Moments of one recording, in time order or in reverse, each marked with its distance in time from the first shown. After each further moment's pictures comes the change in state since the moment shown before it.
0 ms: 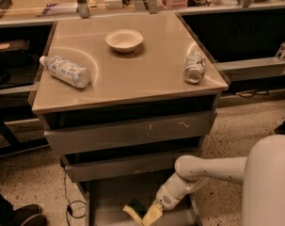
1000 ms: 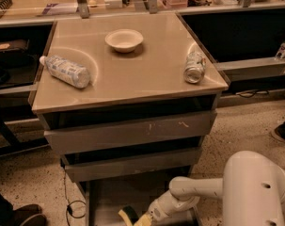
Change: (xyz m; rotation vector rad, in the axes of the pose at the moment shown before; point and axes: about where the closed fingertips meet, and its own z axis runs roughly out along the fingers) arm 0.008 -0.067 0.108 -0.039 -0.149 0.157
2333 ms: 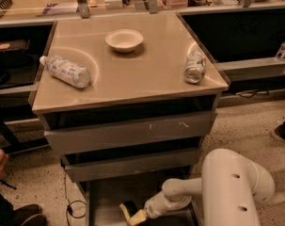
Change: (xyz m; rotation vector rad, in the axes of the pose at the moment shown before) arm -0.019 -0.069 0.041 0.154 -0.038 0.112
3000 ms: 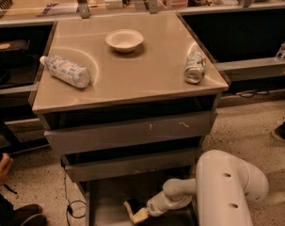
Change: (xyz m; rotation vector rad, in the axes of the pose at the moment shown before) arm -0.001 -0.035 0.009 0.056 -0.006 0.052
